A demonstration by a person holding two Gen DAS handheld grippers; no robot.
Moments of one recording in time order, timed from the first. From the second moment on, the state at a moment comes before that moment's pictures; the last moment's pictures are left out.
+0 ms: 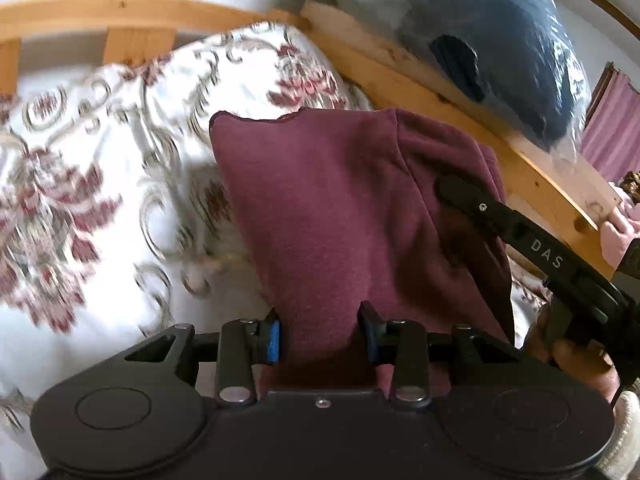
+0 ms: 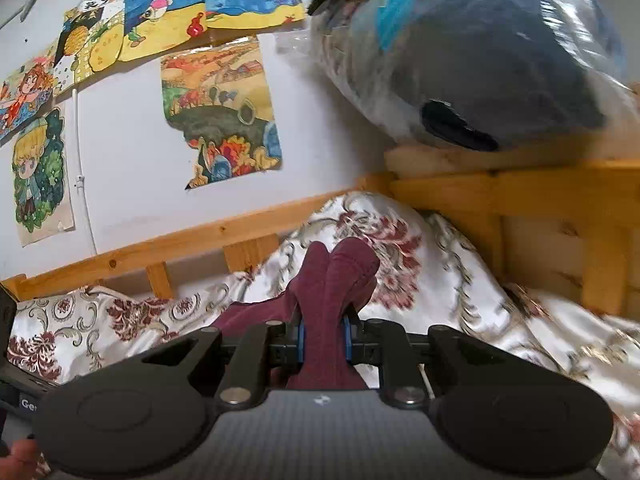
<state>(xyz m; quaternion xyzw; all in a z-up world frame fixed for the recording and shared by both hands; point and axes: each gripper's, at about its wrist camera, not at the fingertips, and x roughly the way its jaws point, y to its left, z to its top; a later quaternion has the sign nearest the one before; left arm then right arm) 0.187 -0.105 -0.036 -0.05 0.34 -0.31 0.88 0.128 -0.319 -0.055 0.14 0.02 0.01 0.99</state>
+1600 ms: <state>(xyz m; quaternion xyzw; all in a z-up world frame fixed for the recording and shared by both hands) 0.286 -0.049 -0.044 -0.08 0.33 -0.14 0.93 0.232 -0.331 -0.071 0.12 0.09 -0.02 0.99</state>
